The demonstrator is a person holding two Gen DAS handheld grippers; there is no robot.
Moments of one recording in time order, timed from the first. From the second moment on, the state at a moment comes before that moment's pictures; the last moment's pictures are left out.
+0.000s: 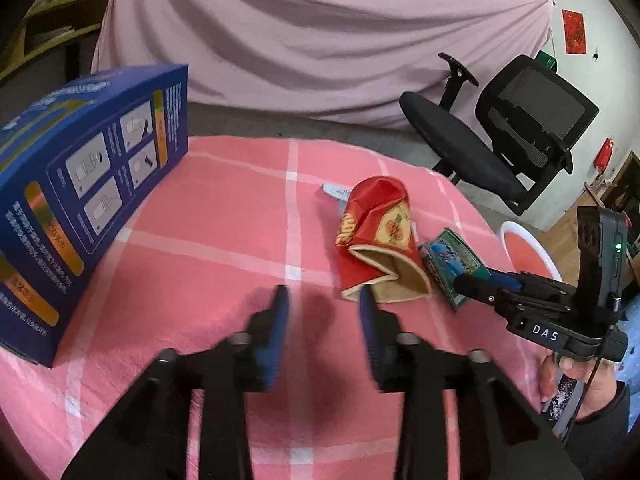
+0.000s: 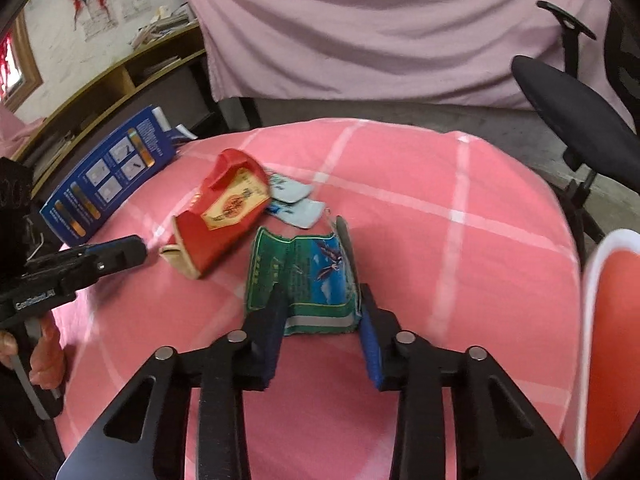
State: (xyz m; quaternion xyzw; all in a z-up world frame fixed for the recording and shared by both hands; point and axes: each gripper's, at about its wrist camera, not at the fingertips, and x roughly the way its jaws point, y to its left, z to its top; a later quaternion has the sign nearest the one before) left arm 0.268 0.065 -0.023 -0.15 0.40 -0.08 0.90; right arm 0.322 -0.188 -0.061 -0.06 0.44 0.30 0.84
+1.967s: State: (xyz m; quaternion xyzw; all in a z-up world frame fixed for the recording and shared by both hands) left arm 0.295 0.067 -0.030 -0.20 0.37 -0.10 0.90; right arm 0.326 -0.178 -0.063 -0.11 0.42 0.27 0.86
